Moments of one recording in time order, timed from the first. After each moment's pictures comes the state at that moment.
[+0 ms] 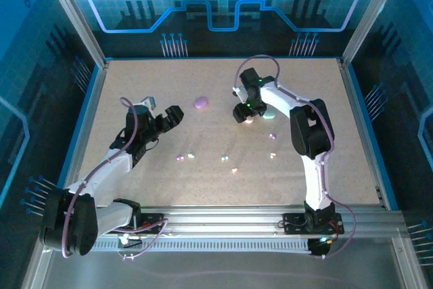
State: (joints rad) left arm -0.17 1.14 0.58 0.06 0.21 -0.77; right arm 0.41 2.16 1.70 -0.84 -0.08 -0.12
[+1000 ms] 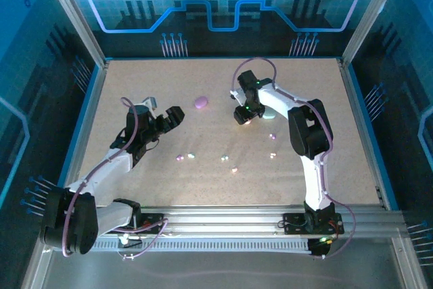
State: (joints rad) left arm -0.17 1.16 0.58 0.06 0.24 -0.77; right arm 0.42 2.17 1.68 -0.83 -0.05 -0.18
